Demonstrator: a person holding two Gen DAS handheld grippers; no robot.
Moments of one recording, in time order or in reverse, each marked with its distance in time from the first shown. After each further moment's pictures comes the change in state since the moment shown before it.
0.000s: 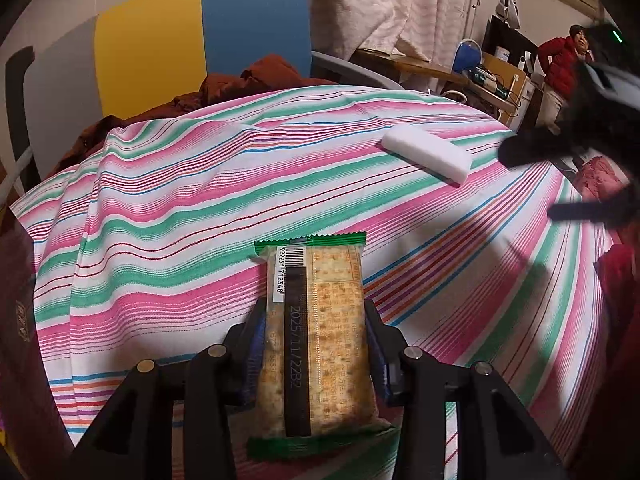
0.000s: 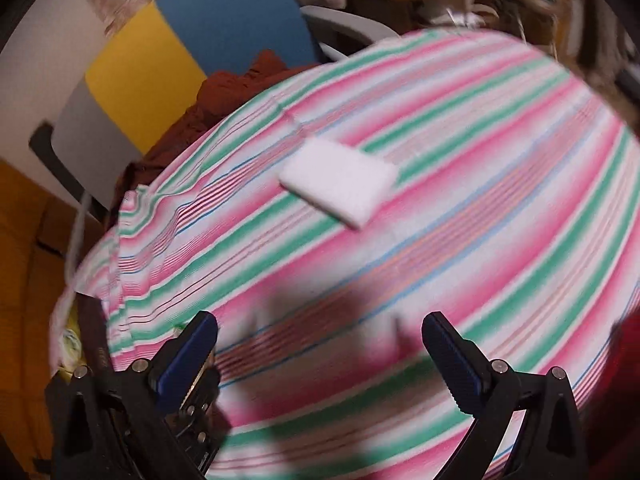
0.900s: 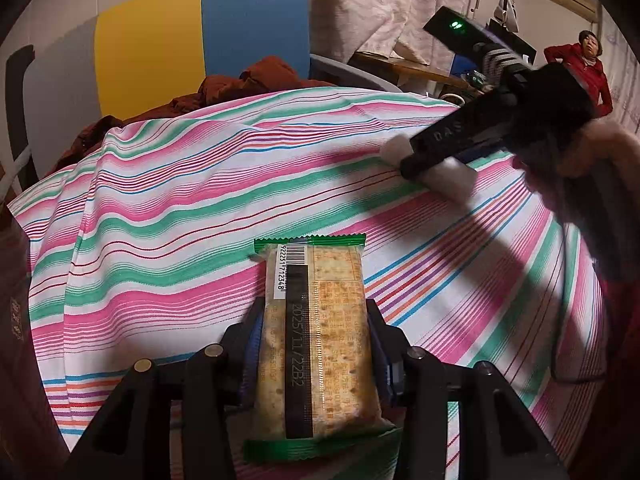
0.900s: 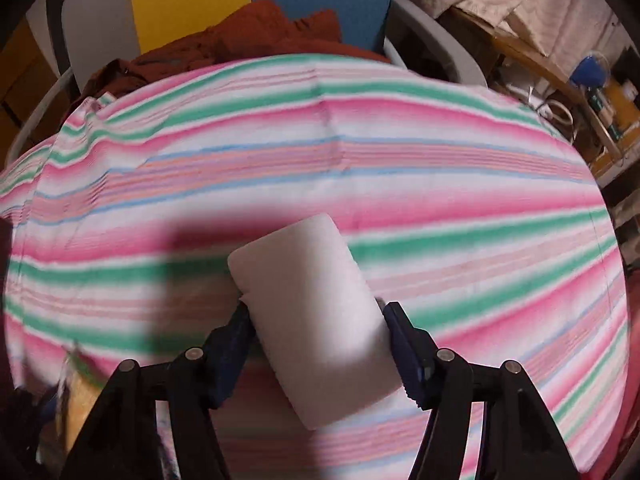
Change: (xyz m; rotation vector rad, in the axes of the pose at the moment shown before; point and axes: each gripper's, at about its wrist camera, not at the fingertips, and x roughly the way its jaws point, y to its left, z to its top) left arm 0.001 0.002 -0.002 -0.004 -0.014 -0.012; right arm 0.092 0.036 0.059 -0.412 0.120 -0.196
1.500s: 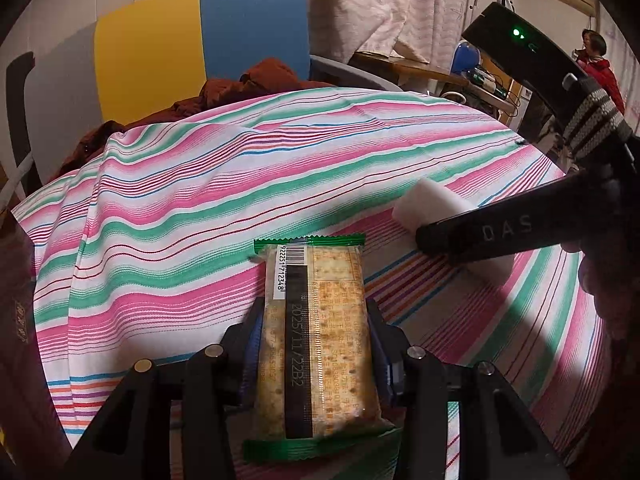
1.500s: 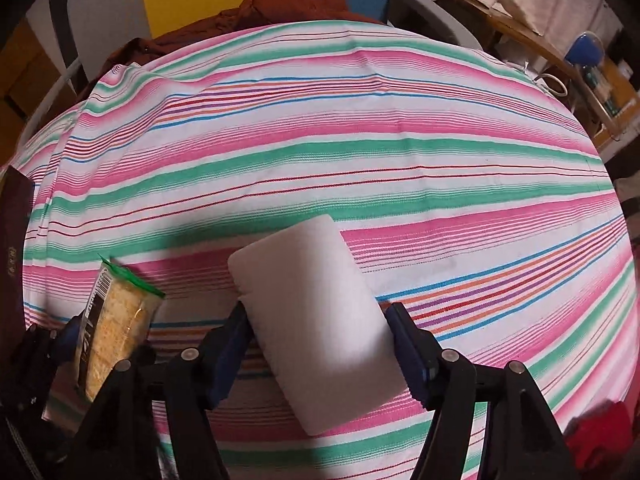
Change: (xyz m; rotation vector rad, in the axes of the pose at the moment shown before) left arm -0.001 -0.003 -0.001 0.018 -0.005 0.021; right arm -0.017 0.028 -0.059 0.025 0.026 0.009
